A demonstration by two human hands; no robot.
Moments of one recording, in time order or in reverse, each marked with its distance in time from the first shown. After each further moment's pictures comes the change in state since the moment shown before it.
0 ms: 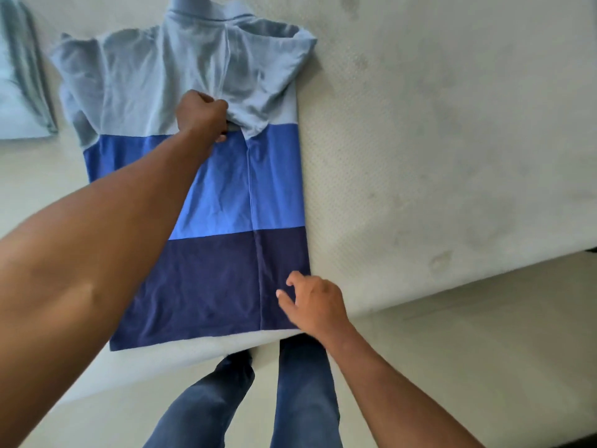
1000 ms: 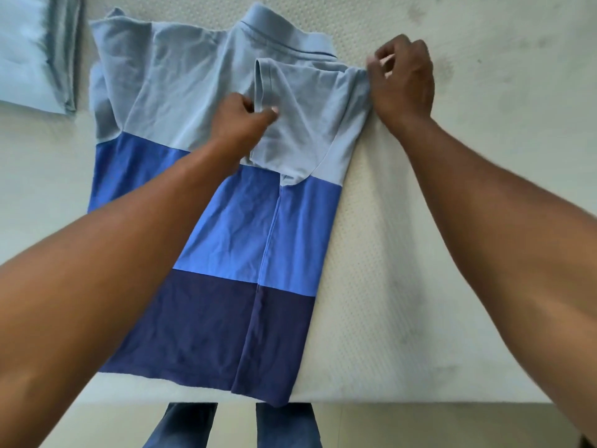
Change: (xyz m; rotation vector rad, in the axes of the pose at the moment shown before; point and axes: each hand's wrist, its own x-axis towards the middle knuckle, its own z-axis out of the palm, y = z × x) left_hand 0.046 0.013 -0.003 -0.092 0.025 0.033; right_hand 0.403 -0.011 -0.261 0.049 0.586 -0.121
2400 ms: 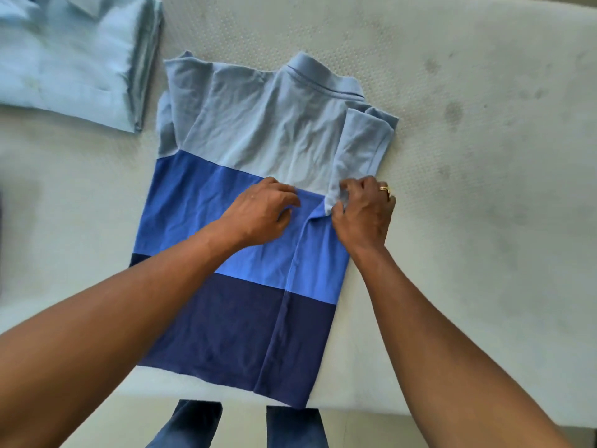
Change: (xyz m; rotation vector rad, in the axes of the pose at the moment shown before) left_hand -0.084 -0.060 -0.048 0.794 -0.286 0.751; right_hand -0.181 -0.049 0.027 -0.319 -0.133 -0.069
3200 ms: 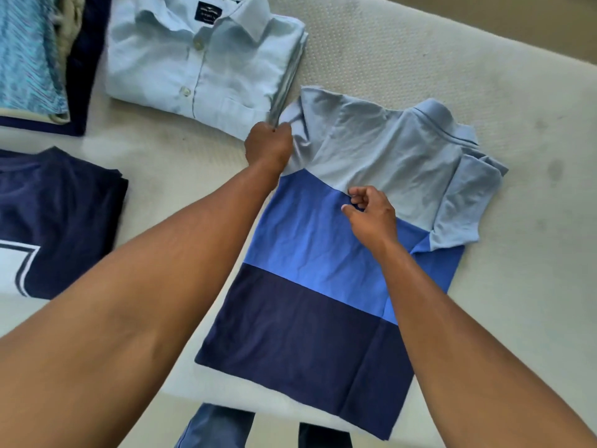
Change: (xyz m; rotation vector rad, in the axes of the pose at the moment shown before) left_hand -0.020 -0.173 -0.129 -0.899 0.552 -0.984; right_hand 0.011 -0.196 0.029 0.585 -0.333 0.194
